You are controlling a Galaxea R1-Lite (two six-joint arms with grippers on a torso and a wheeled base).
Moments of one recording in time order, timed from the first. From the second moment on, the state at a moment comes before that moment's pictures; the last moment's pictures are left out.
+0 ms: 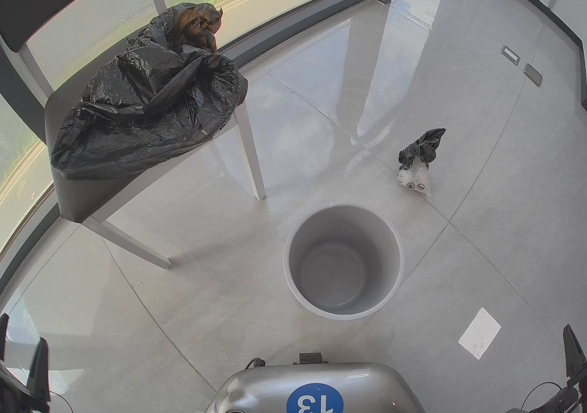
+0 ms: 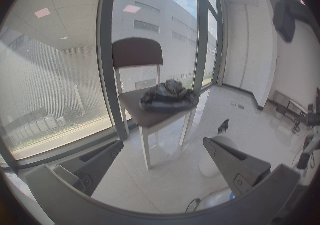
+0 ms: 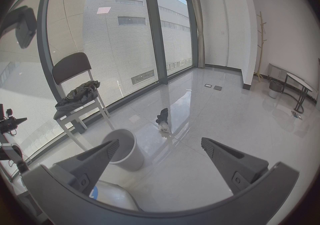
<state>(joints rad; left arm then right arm) -0.01 0.04 -0.12 -0.05 -0.04 -0.02 0.01 0.04 -0.11 0.03 -0.01 0.13</state>
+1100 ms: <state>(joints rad) -0.03 0.78 -0.93 0.36 0.01 0.00 0.23 0.95 -0.90 0.05 0.16 0.03</state>
